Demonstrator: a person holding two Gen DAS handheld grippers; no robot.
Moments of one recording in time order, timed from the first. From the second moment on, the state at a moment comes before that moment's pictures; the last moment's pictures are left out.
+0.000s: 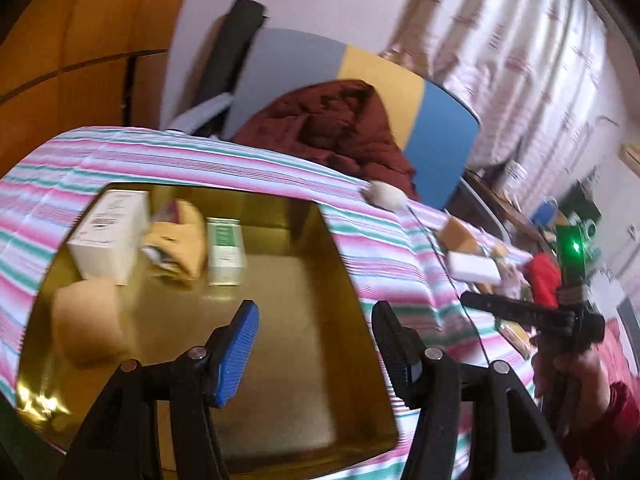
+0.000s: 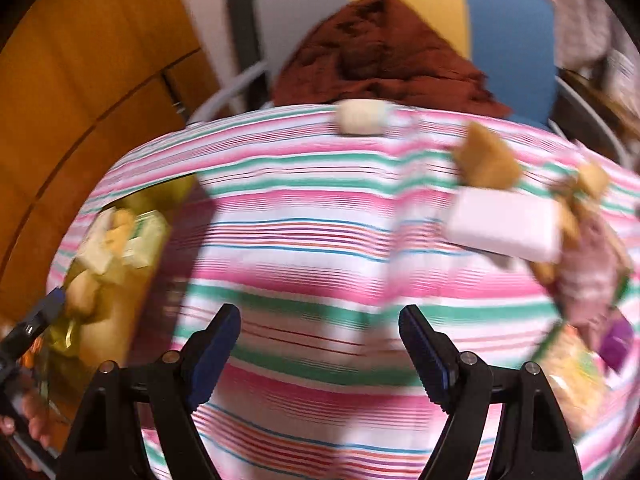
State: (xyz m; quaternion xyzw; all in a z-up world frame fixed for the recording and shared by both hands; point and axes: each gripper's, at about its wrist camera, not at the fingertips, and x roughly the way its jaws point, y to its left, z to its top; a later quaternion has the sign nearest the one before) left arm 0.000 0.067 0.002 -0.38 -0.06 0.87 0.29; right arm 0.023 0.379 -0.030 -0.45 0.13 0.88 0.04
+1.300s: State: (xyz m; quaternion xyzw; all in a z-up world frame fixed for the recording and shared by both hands) left arm 0.059 0.187 -0.019 -0.43 0.03 0.81 0.40; right arm 0.150 0.622 -0.032 -0.42 0.31 0.80 0.30
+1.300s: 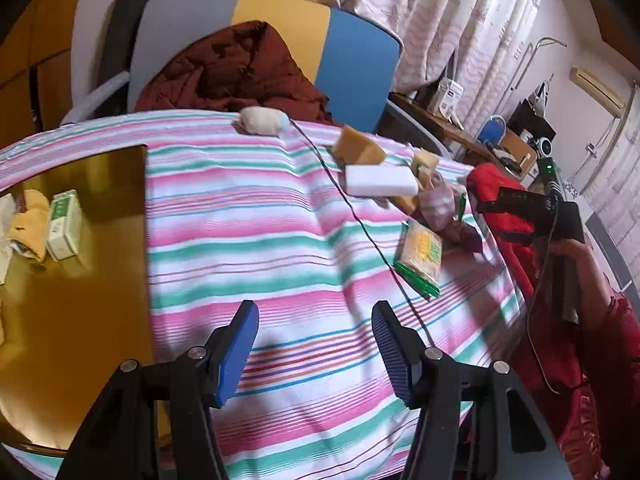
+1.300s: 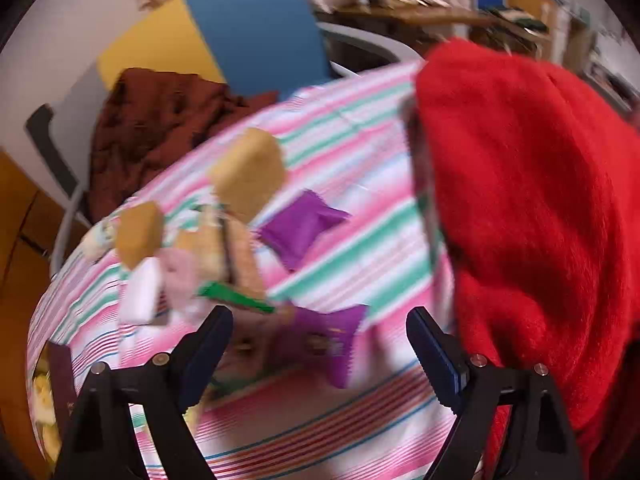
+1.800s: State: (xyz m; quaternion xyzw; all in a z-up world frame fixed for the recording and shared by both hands) left arm 0.075 0.279 -0.023 -0.42 0.11 0.78 0.45; right arm 0.112 0.599 -0.070 -0.51 0.24 0.78 0.27
